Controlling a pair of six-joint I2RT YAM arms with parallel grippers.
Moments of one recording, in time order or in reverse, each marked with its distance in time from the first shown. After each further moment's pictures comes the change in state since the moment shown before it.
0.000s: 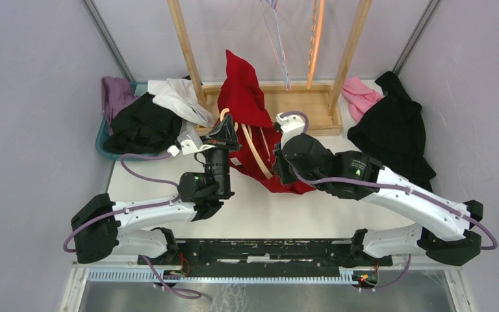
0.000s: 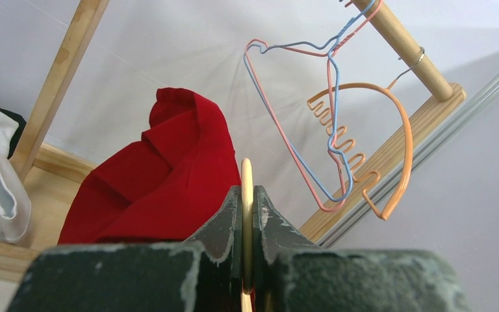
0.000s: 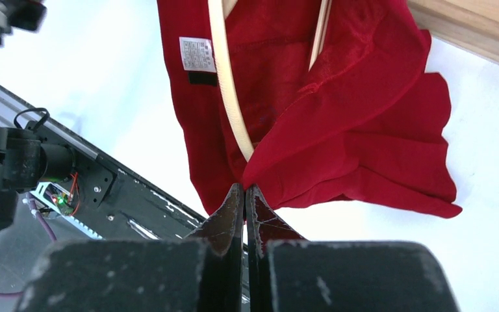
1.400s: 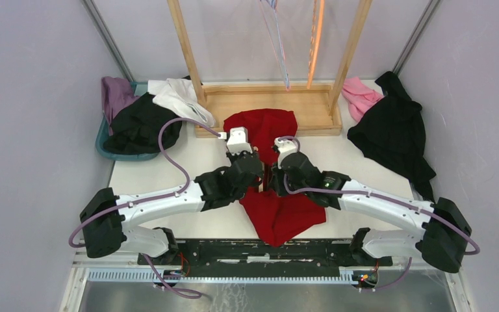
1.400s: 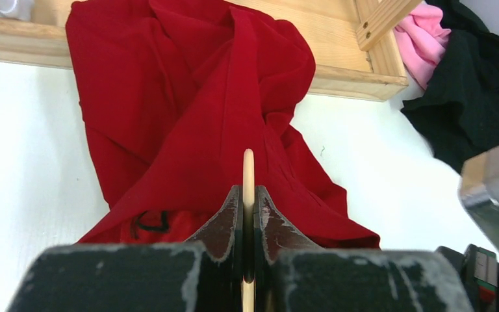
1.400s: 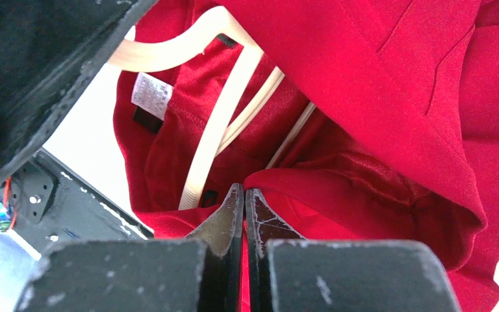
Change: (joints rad) left arm -0.002 0.092 0.214 -1.414 0.195 -0.734; right arm -0.188 0.030 -0.607 0.595 -0.262 -0.032
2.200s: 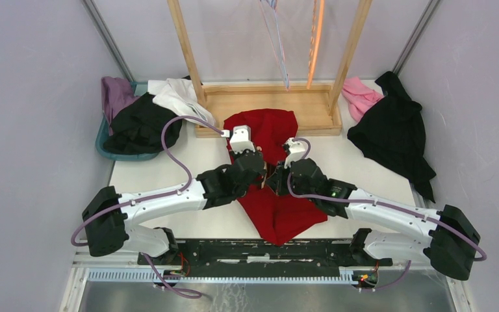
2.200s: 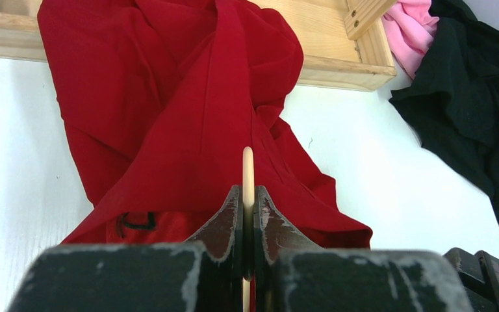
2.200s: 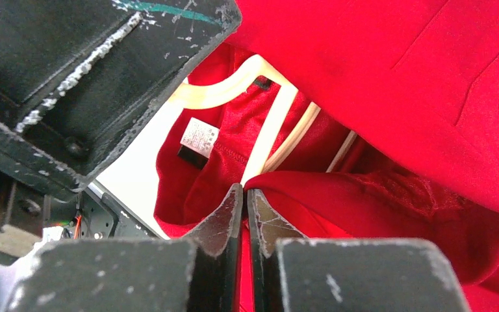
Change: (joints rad) left arm 0.005 0.026 0.031 -0.003 0.058 -0.022; right arm 0.008 -0.122 -0.163 0.271 0.033 0.139
